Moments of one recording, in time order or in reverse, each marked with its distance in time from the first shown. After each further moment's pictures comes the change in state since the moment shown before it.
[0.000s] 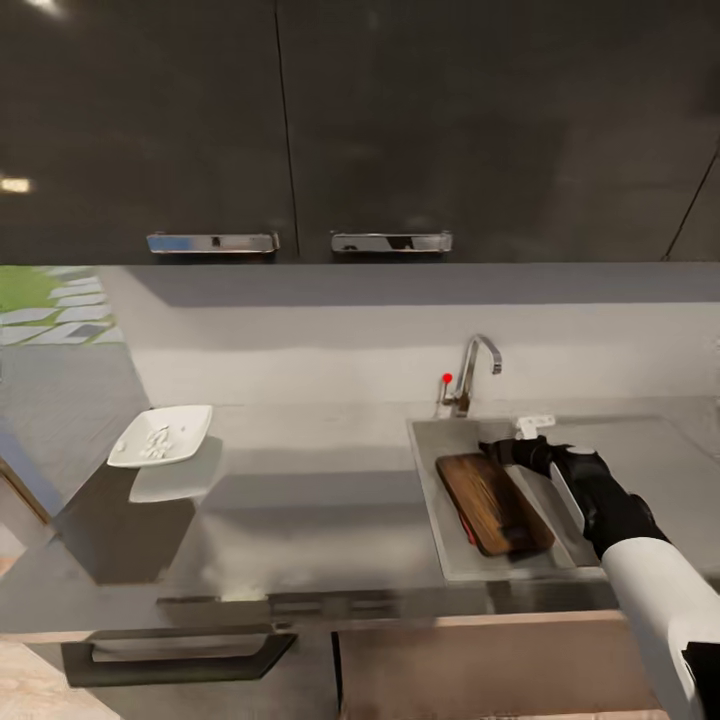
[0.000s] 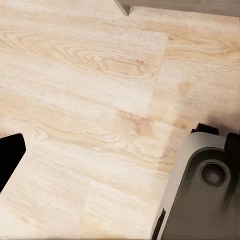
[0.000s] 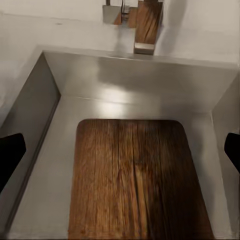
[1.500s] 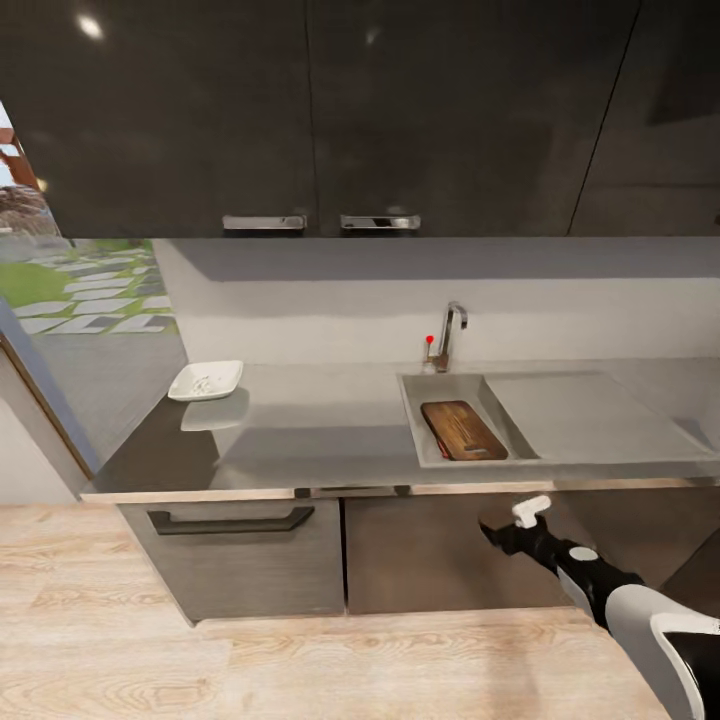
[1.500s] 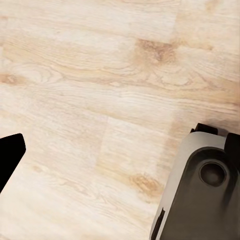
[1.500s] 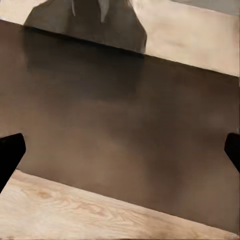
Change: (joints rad) left arm 0.000 -0.002 0.000 0.000 0.000 0.000 0.000; right arm 0.006 -0.004 0.006 0.682 0.125 -0.690 0.013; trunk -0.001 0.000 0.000
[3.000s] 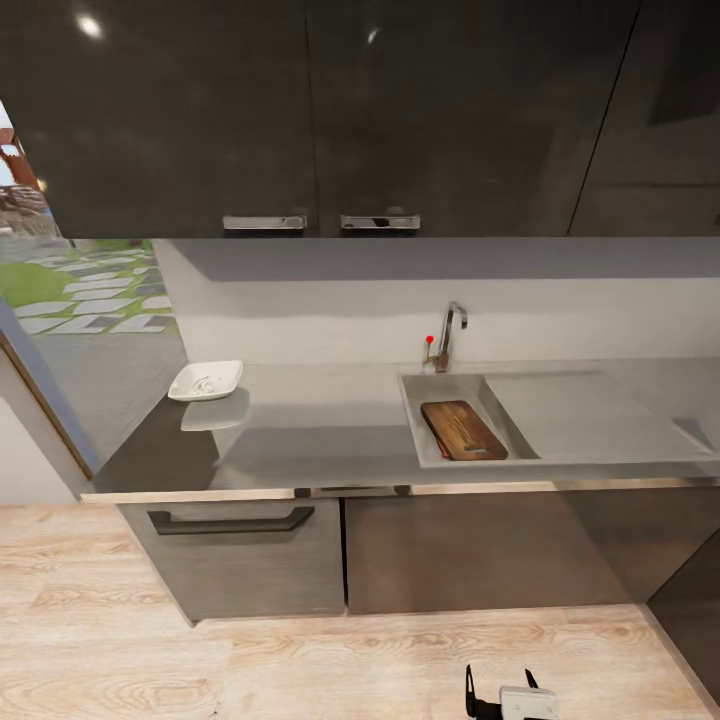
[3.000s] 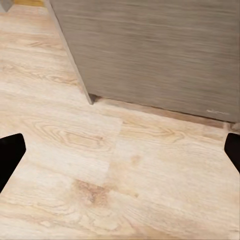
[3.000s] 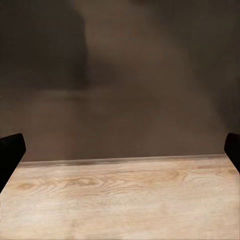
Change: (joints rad) left arm -0.001 -0.021 -0.046 -0.318 -0.019 -0.249 -0.050; right arm 0.623 0.288 0.000 -0.199 0.082 -0.475 -0.748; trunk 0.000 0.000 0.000
